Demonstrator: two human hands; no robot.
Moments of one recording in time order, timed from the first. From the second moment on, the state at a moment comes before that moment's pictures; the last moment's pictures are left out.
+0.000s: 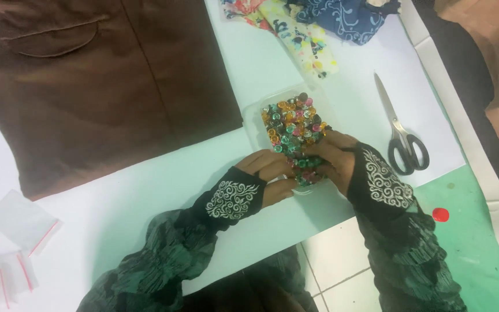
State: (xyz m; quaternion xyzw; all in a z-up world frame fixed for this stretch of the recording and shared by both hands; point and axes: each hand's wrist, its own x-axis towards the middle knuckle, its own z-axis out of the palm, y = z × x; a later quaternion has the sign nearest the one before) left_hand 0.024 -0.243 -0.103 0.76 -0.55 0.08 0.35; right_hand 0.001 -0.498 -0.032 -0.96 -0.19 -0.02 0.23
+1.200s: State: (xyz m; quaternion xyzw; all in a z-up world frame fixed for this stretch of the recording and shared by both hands) left_hand 0.059 -0.235 -0.077 0.82 -0.40 0.09 0.40; right_hand 0.033 -0.469 -0.001 -0.96 -0.18 -0.08 0.22
